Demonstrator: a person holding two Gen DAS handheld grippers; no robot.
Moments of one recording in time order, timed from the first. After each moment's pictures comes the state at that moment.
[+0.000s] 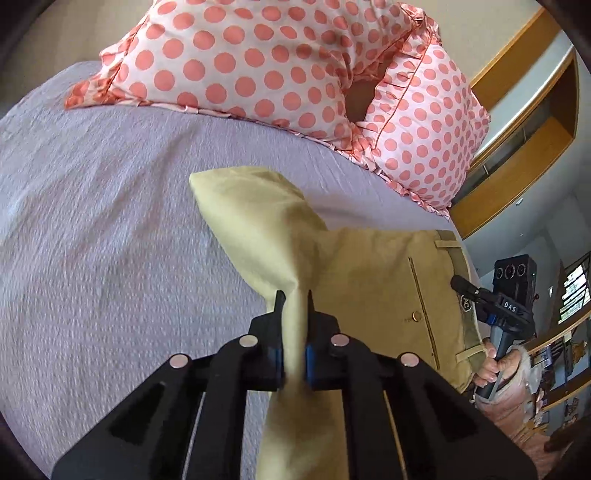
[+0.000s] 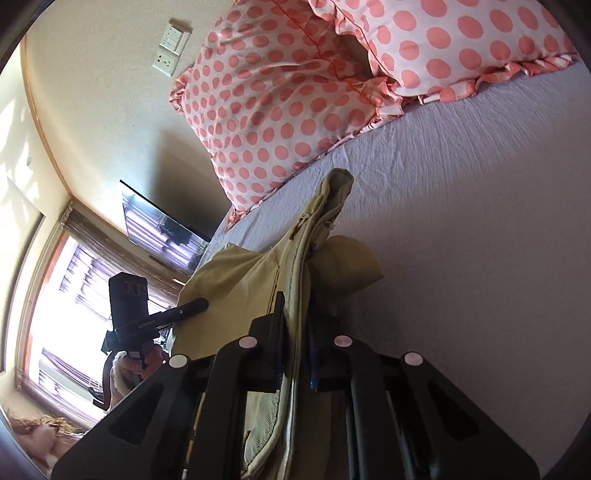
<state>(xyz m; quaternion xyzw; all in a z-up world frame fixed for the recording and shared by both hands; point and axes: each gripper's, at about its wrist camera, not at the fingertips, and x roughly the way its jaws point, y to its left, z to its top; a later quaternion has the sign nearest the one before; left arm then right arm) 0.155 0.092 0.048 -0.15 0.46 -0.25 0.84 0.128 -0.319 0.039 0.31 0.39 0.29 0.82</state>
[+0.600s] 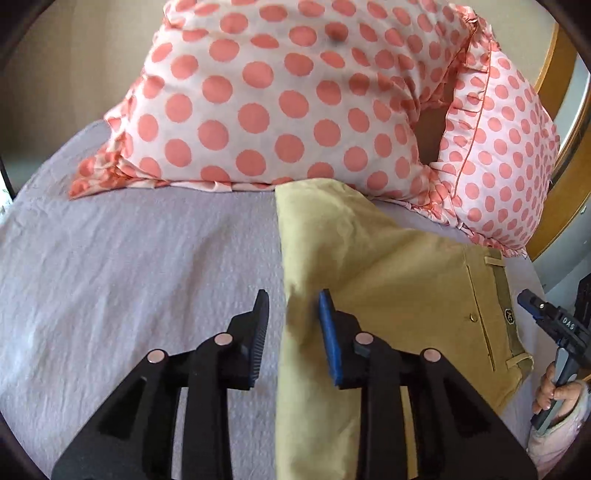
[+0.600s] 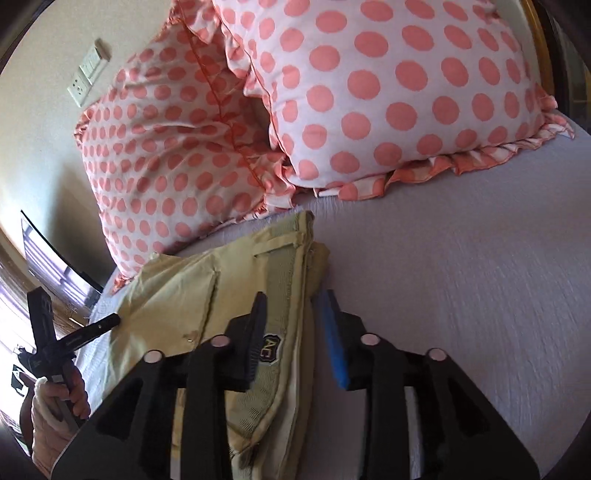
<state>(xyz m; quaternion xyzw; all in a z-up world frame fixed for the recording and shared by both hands) 0.241 0.068 0.060 -0.08 0.42 -0.12 0.90 0.191 -0.358 0.056 0.24 0.36 0.10 0.90</state>
